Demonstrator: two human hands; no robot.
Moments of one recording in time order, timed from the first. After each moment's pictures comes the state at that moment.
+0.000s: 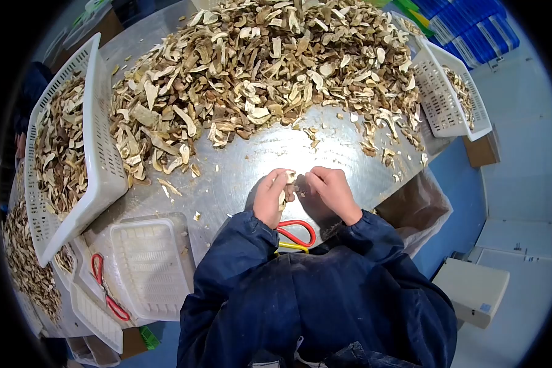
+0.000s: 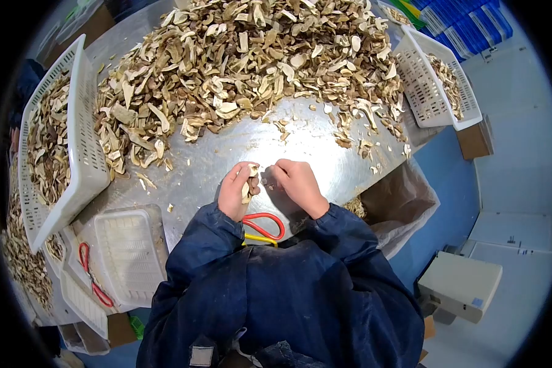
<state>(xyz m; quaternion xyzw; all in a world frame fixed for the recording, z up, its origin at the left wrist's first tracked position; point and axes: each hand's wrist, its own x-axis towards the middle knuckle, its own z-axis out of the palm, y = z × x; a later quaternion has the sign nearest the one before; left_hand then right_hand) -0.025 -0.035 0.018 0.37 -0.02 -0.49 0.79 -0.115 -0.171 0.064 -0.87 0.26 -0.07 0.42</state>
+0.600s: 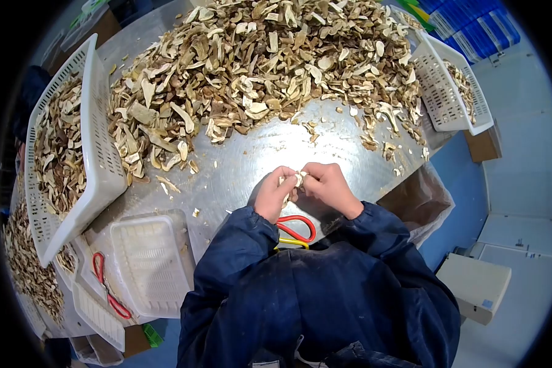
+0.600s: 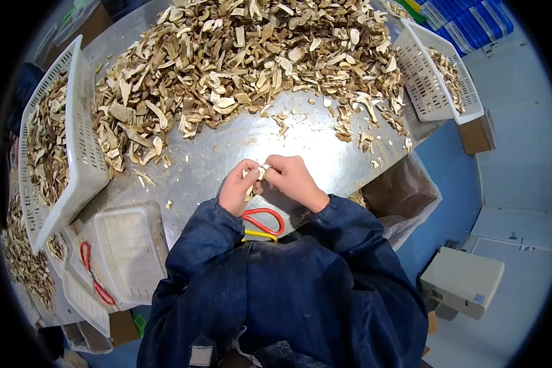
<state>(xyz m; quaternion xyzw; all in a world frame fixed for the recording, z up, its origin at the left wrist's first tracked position) -0.027 -0.035 0.015 0.42 -0.10 -0.53 0.73 -0.115 -0.168 0.069 -0.82 0.22 -0.03 0.53</state>
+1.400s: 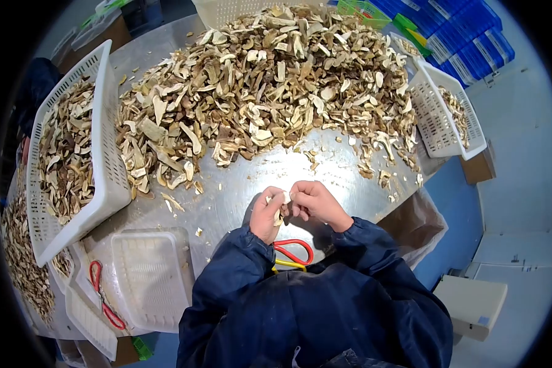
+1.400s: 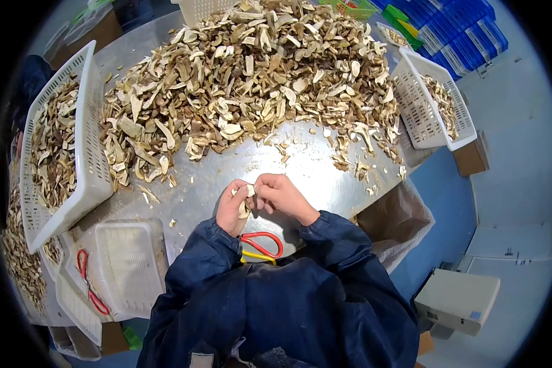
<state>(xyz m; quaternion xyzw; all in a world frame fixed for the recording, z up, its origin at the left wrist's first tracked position) -0.017 -0.032 0.004 0.33 -0.03 -0.47 0.82 -0.085 -0.168 0.074 -0.61 0.22 0.06 0.76</state>
